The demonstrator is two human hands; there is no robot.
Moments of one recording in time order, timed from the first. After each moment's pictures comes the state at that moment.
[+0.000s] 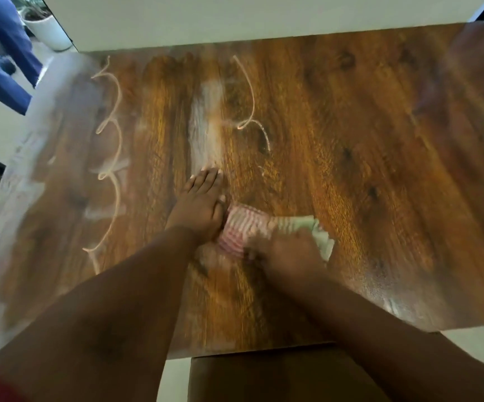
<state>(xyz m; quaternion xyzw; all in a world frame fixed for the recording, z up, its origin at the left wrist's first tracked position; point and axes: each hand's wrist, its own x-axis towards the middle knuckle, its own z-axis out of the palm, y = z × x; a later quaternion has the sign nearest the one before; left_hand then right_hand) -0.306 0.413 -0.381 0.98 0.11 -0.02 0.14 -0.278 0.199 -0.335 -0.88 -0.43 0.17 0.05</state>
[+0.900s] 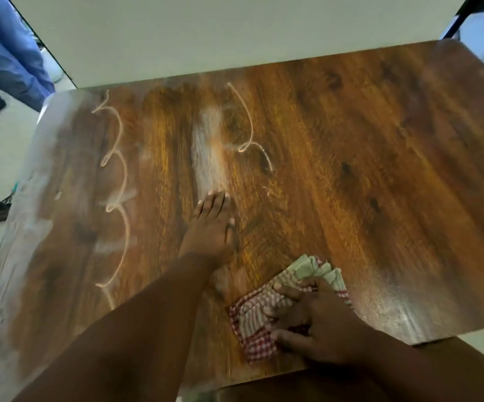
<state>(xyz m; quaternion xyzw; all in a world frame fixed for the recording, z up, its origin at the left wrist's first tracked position) -0.304 0.416 -0.386 0.98 0.09 -0.01 0.15 -0.310 0.151 -0.346 -0.80 -0.49 0.28 0.21</state>
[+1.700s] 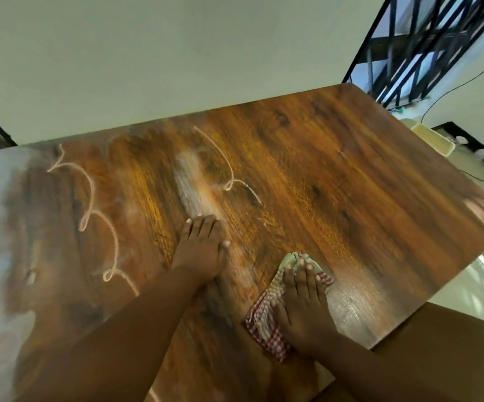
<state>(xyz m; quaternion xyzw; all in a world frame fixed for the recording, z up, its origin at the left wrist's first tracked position) -0.264 0.494 -0.375 0.99 -0.06 -0.04 0.12 -0.346 0.249 -0.362 -0.98 -0.11 0.18 0.03</state>
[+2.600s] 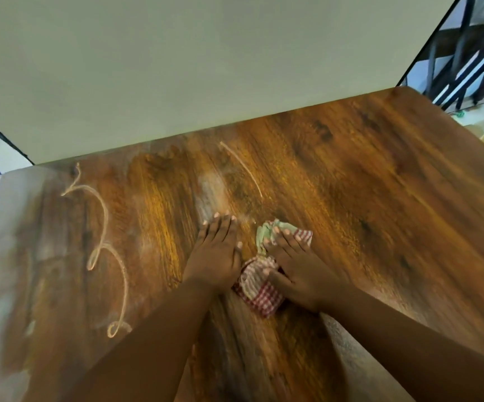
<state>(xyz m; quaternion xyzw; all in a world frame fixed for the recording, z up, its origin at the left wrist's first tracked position) -0.190 0.521 -0.384 0.99 -0.03 -0.02 0.16 -0.163 0.311 -0.355 -0.92 -0.32 0.19 0.12</state>
